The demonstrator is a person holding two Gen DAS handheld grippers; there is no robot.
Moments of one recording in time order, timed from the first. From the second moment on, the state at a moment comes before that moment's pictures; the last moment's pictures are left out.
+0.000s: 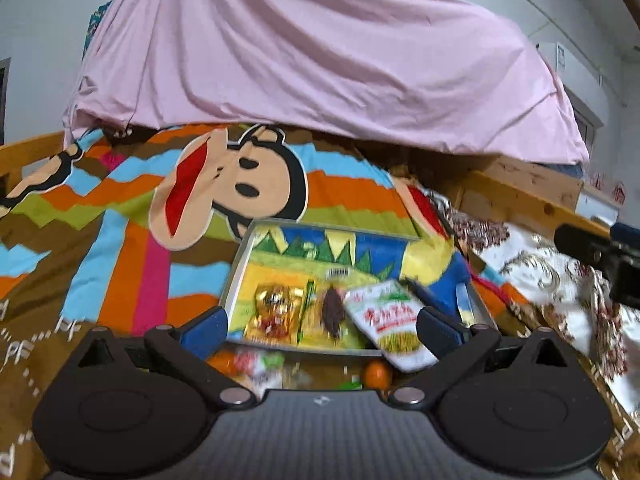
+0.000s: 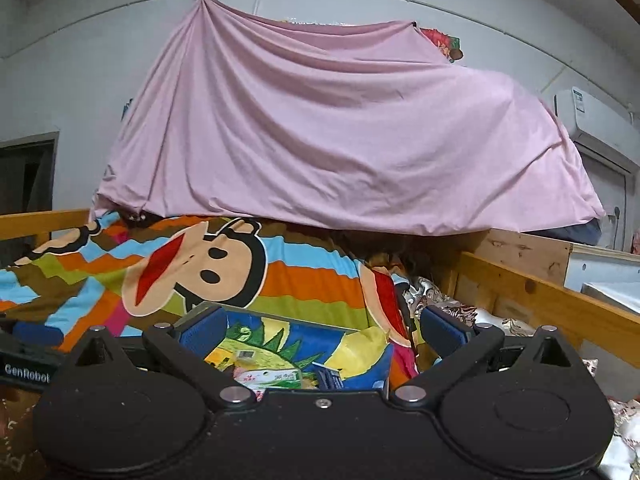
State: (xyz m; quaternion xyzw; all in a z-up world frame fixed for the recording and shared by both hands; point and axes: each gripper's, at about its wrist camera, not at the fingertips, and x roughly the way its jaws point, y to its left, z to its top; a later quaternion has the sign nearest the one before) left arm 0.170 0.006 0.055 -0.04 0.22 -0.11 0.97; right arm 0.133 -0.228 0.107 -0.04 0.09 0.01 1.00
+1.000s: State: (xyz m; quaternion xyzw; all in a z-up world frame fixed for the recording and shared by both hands) left arm 0.078 0.013 0.022 -0.01 0.31 -0.07 0.95; right arm 0.036 -0.198 0.080 -0.06 0.15 0.10 0.98
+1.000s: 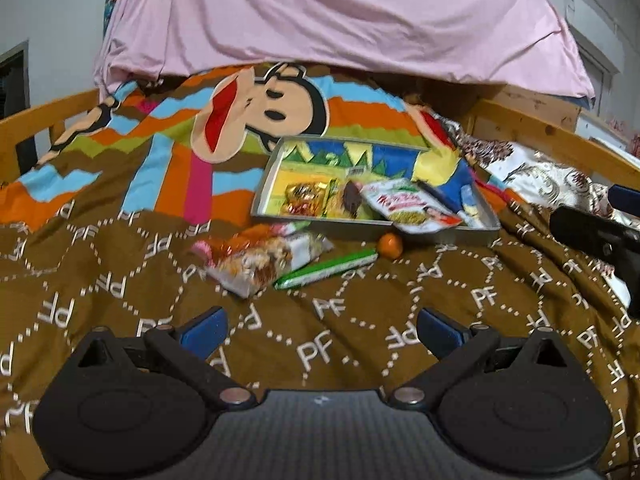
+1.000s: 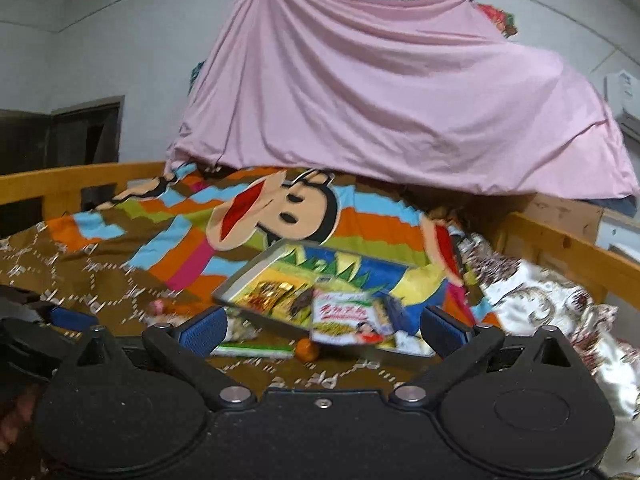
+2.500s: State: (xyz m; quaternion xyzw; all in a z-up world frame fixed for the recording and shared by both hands) left arm 0.100 0.054 0.002 0.04 0.34 0.02 0.94; right arm 0.080 -0.165 0.004 -0.02 0.33 0.16 0.93
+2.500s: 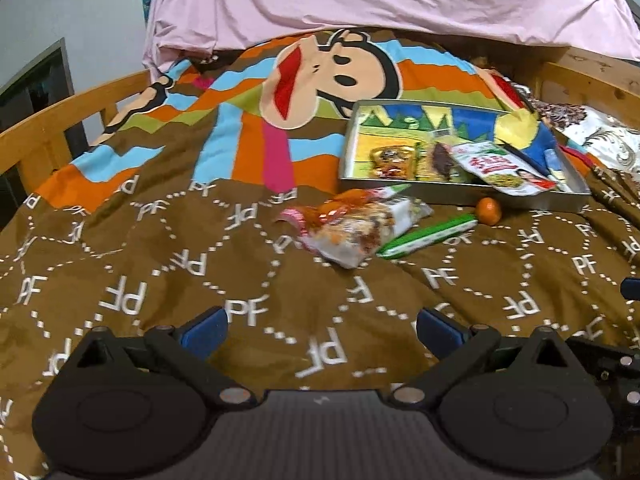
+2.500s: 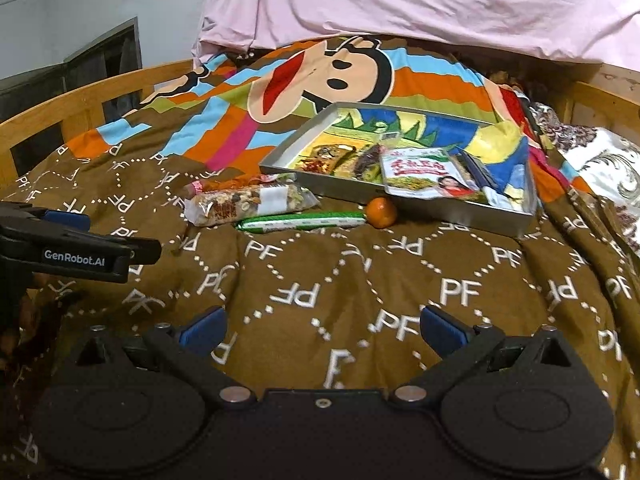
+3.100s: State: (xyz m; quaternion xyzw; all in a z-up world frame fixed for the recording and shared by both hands) left arm 0.115 0.104 0.005 0.08 0.35 0.06 0.93; right arm 0.119 -0.092 0.009 -0.04 0.29 0.20 0.93
